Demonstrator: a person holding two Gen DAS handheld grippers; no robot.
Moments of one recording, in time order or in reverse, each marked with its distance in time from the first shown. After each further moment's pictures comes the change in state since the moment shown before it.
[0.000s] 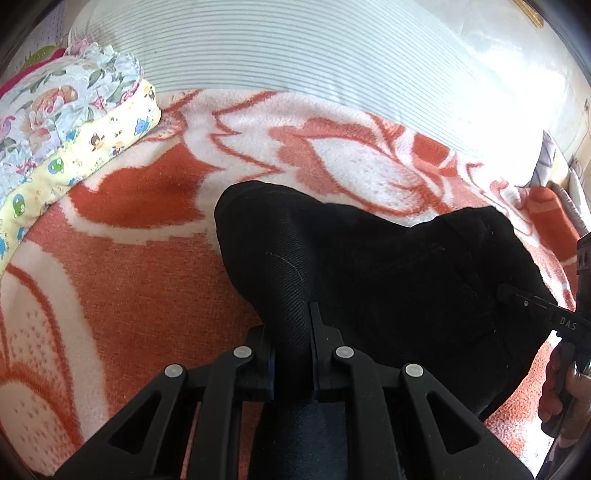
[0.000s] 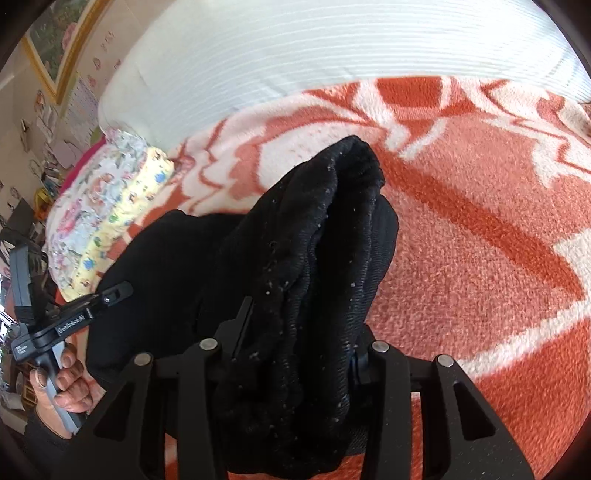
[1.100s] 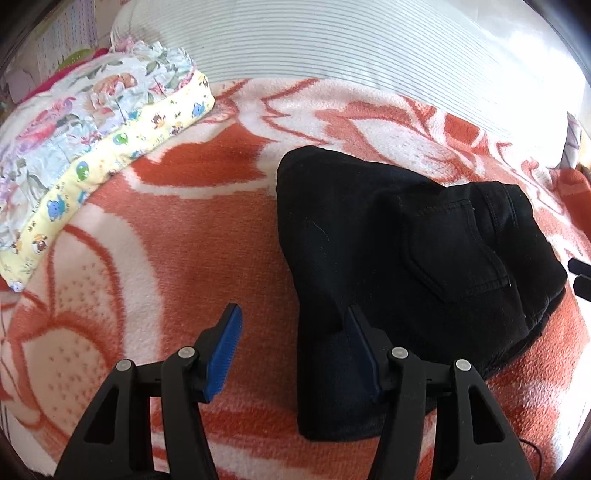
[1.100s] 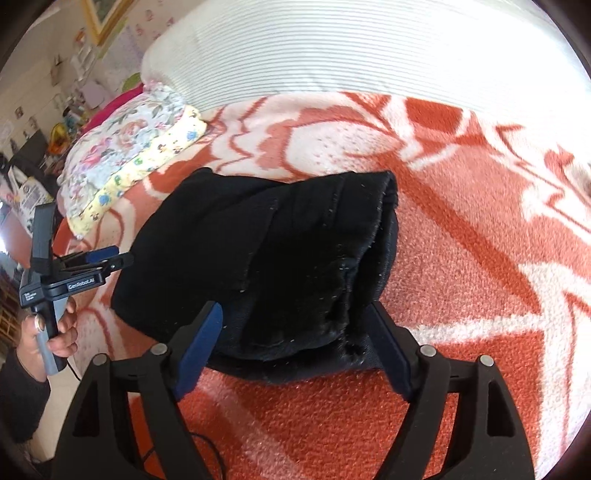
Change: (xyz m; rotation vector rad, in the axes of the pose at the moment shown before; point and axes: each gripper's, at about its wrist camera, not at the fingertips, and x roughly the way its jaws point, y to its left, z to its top) left arm -0.042 0.005 -0.052 0.015 0.008 0.194; right arm -0.061 0.022 -0.027 -0.255 0.027 -0.008
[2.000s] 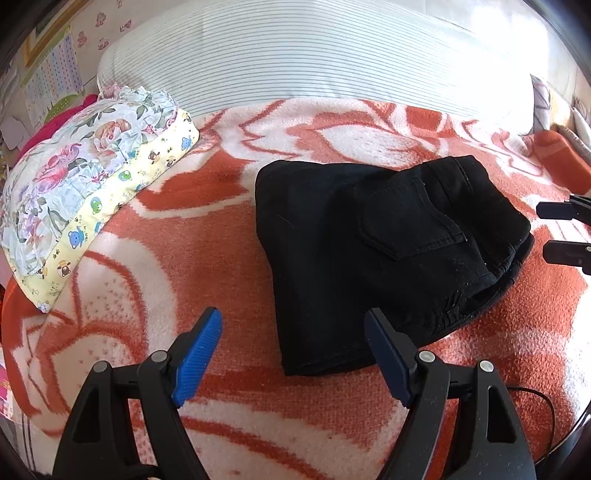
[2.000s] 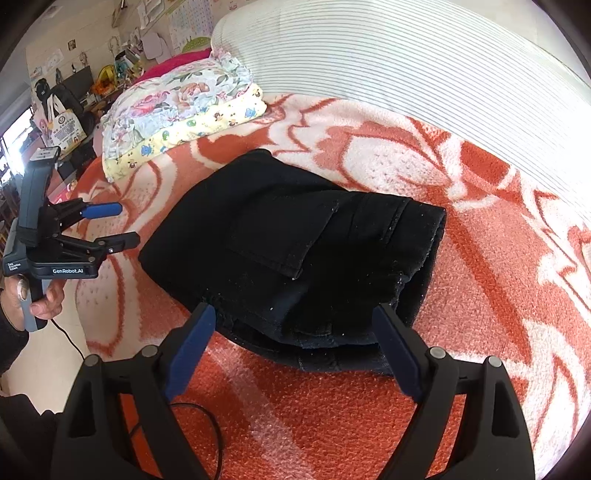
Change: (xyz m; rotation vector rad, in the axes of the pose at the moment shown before) left arm -0.049 -0.024 -0.026 0.144 -0.062 0.022; right arm -0.006 0.039 -0.004 -0.254 0.031 0.051
